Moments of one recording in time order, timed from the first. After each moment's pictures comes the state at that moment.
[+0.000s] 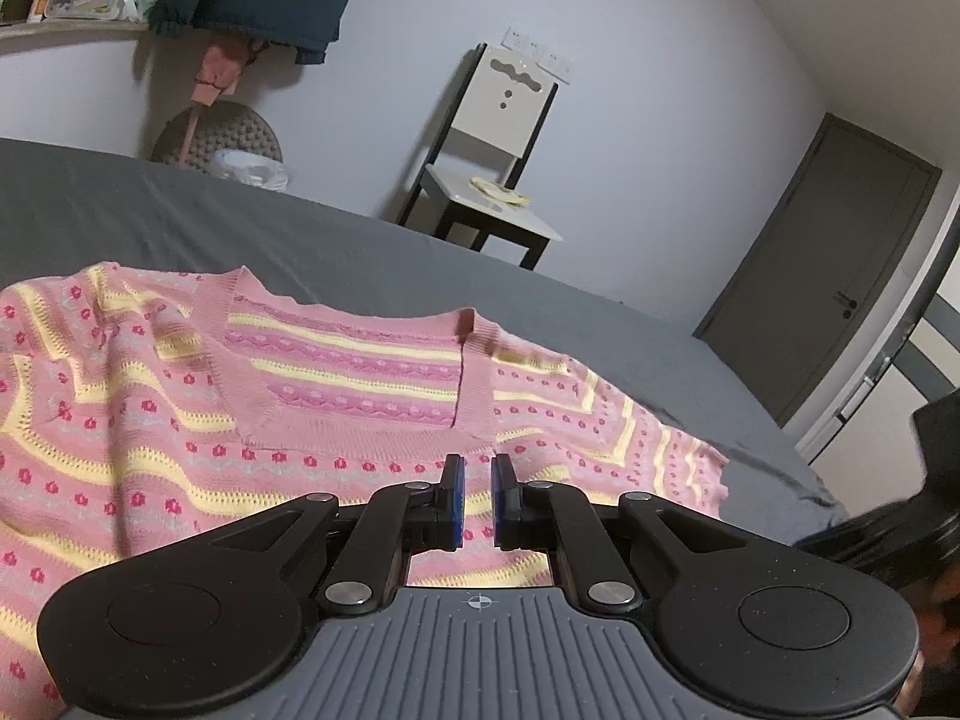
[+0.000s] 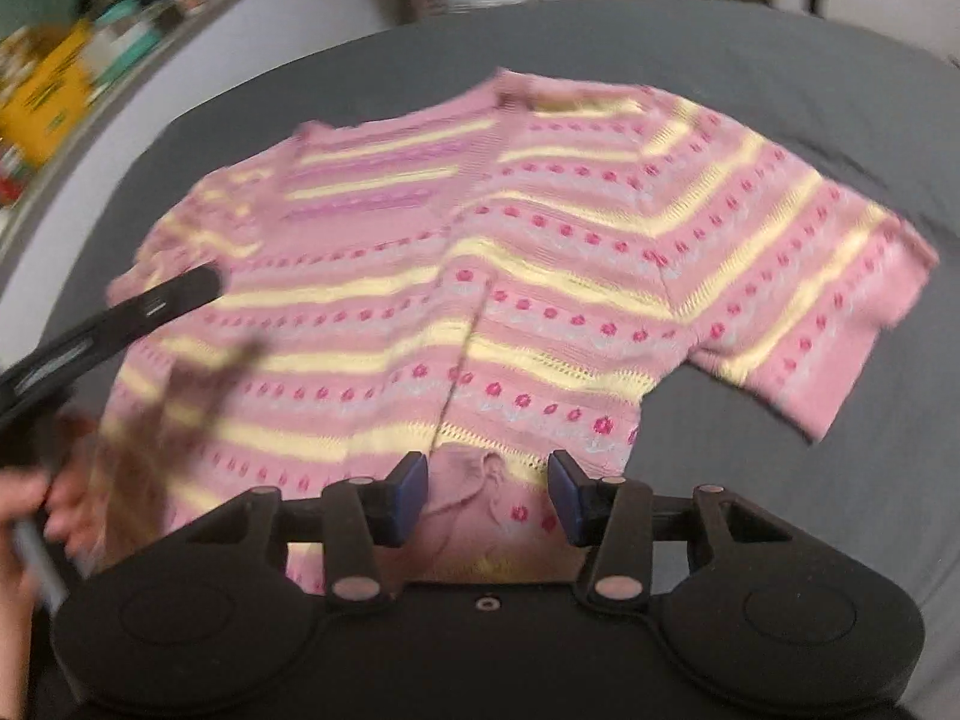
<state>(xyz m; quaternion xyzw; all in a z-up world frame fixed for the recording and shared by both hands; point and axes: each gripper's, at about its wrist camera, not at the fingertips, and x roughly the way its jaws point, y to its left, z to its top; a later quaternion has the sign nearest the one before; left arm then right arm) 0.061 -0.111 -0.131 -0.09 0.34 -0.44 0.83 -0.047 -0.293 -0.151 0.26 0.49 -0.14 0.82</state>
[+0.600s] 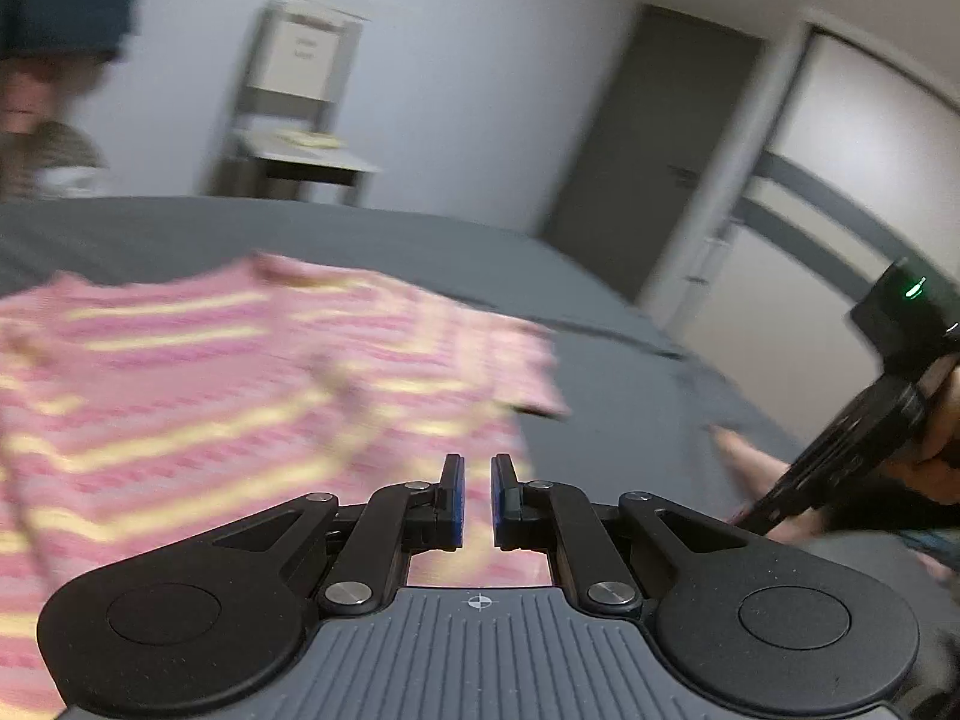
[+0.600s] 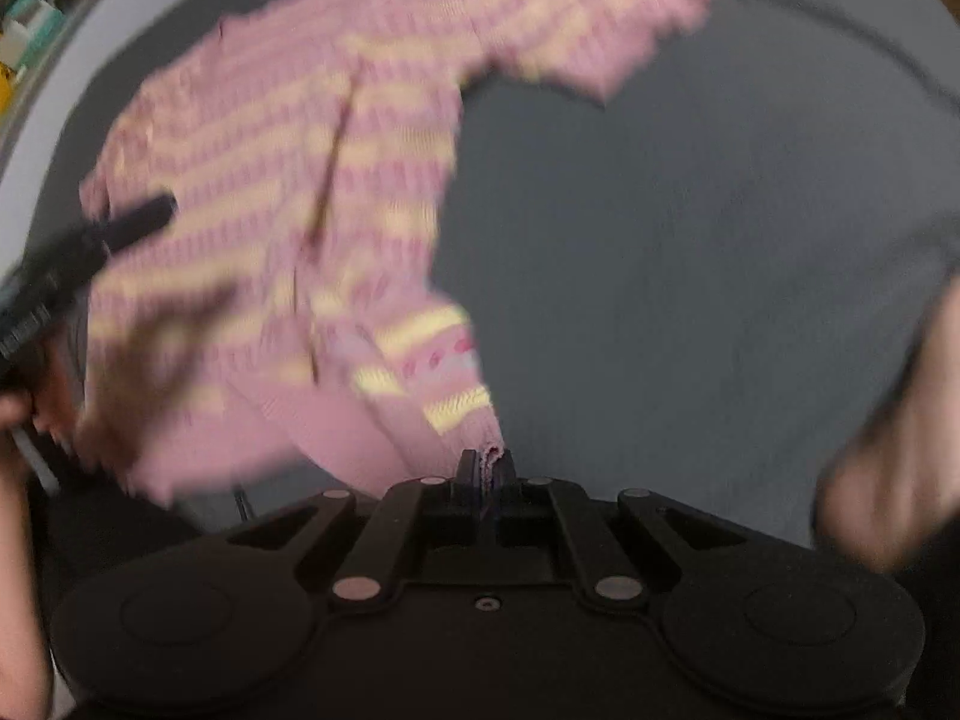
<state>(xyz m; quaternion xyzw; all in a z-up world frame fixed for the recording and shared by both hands) -0.012 -0.097 -0.104 0.00 0.32 -0.62 0.72 -0.222 -0.250 -0.111 0.31 0.59 -0.18 0.72</state>
